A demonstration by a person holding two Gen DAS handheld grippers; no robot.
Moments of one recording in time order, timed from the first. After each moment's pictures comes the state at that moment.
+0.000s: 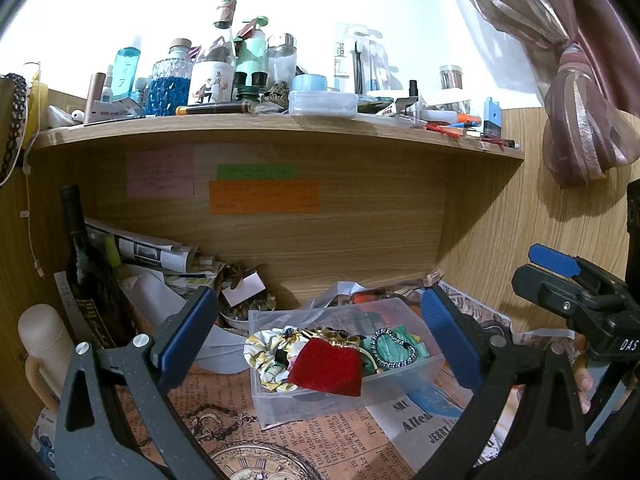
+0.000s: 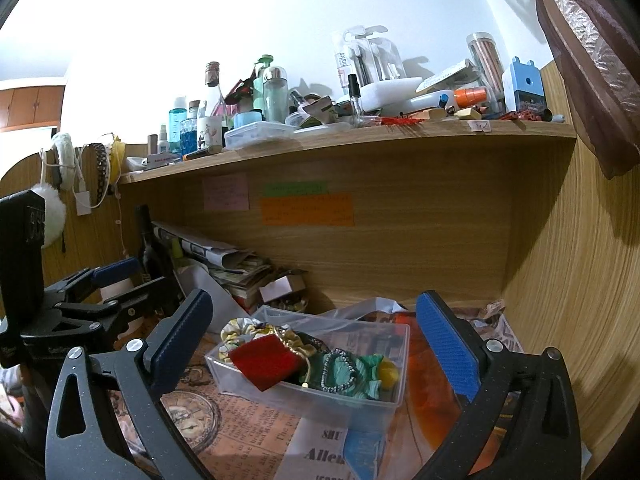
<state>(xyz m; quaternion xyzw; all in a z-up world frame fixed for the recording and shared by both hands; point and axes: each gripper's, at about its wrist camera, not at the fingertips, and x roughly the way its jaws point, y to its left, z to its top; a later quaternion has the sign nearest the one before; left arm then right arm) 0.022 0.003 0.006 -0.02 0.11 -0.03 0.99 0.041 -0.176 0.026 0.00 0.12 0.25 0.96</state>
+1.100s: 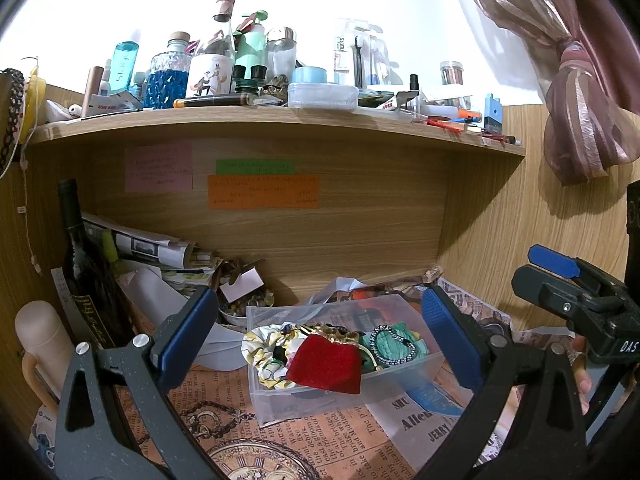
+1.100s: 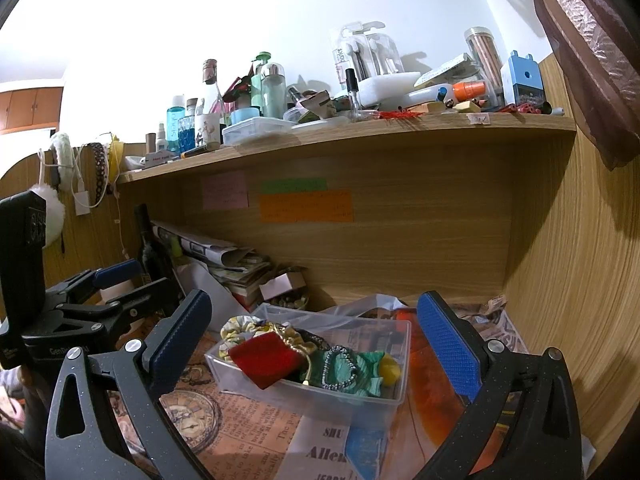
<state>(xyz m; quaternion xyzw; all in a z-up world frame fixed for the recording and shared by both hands) 0.025 0.003 0.001 -0.02 0.12 -0.03 0.99 0.041 -0.175 0.024 0.00 0.13 0.25 0.96</state>
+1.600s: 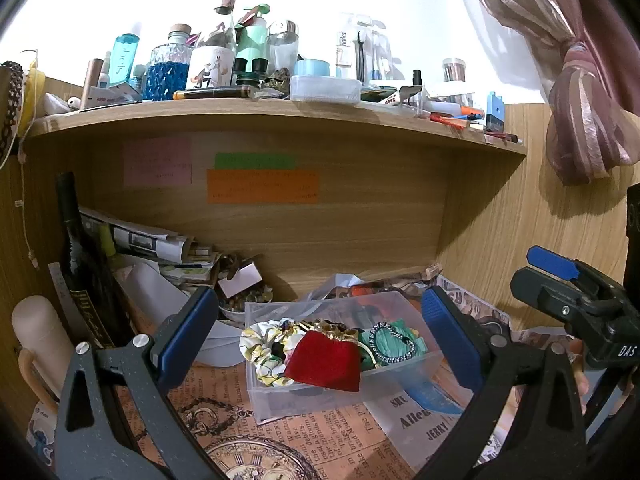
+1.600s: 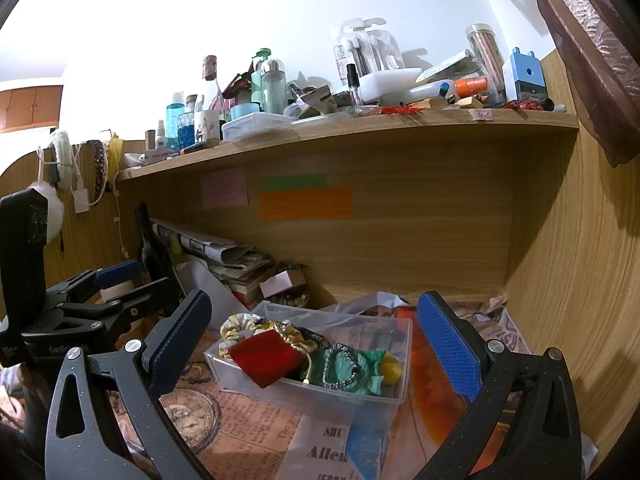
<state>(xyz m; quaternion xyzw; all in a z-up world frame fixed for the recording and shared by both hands) 0.027 0.001 0.000 -0.03 0.13 -0.02 0.99 0.041 -0.172 0.021 0.00 0.13 0.25 0.96</state>
